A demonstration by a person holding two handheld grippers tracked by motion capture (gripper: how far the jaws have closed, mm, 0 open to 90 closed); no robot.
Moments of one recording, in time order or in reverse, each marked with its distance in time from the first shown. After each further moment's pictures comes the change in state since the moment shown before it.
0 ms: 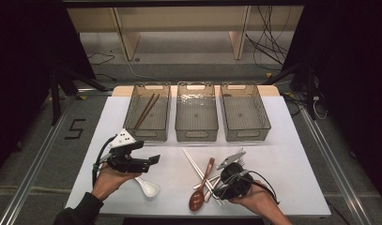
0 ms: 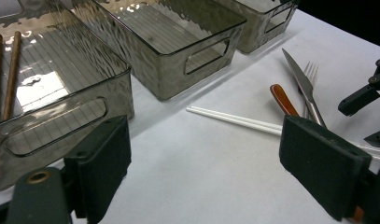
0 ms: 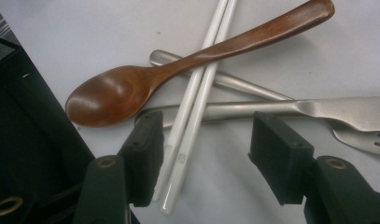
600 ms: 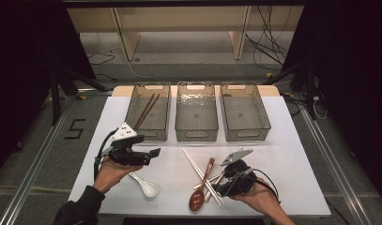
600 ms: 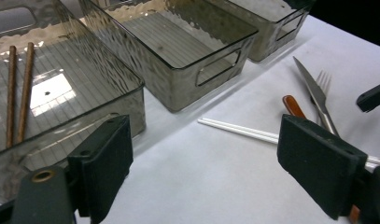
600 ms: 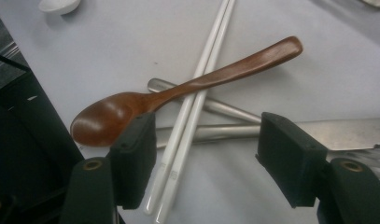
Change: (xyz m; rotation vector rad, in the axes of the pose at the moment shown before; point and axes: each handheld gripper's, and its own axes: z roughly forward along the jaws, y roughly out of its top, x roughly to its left) left arm 0.007 0.012 0.005 -0.008 0.018 0.005; right arm -0.005 0.001 -0.012 -0.108 -0.008 -0.007
